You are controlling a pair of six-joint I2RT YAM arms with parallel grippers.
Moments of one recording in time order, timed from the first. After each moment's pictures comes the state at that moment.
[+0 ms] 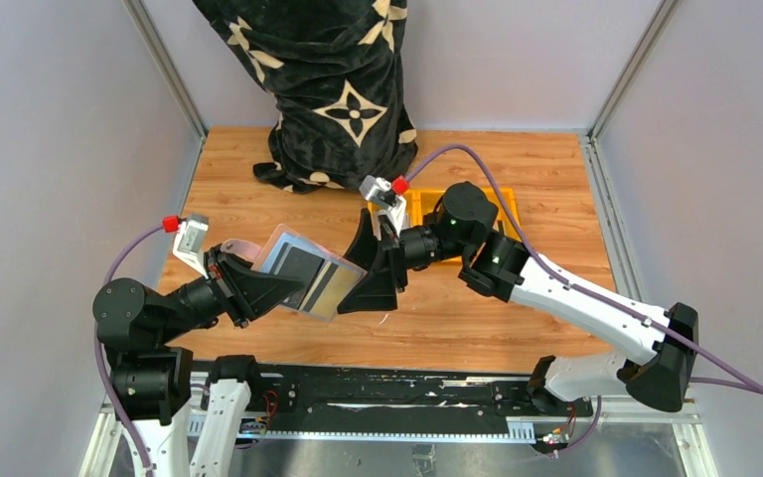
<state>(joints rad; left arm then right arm) 0.06 0.41 1.04 -0.50 1.09 -0.74 1.01 1.27 1.21 0.17 -0.88 0.53</state>
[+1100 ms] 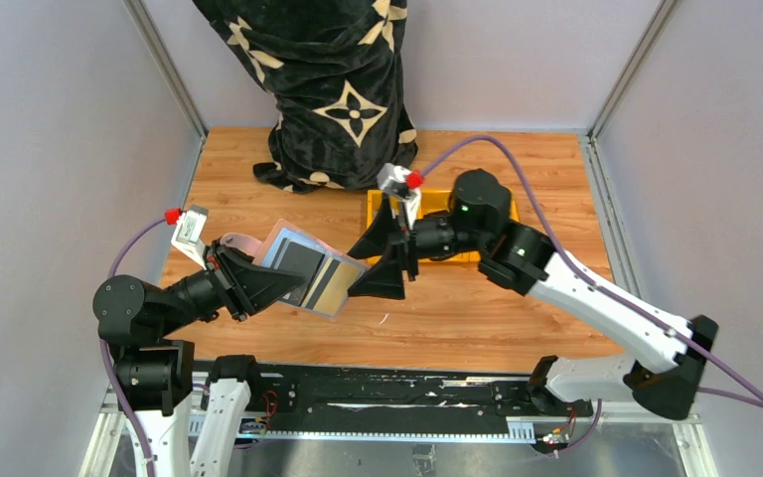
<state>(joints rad) 0.06 0.43 1.01 -0.37 1.12 -0.89 0.97 1.25 1.31 -0.12 -0.80 0.32</state>
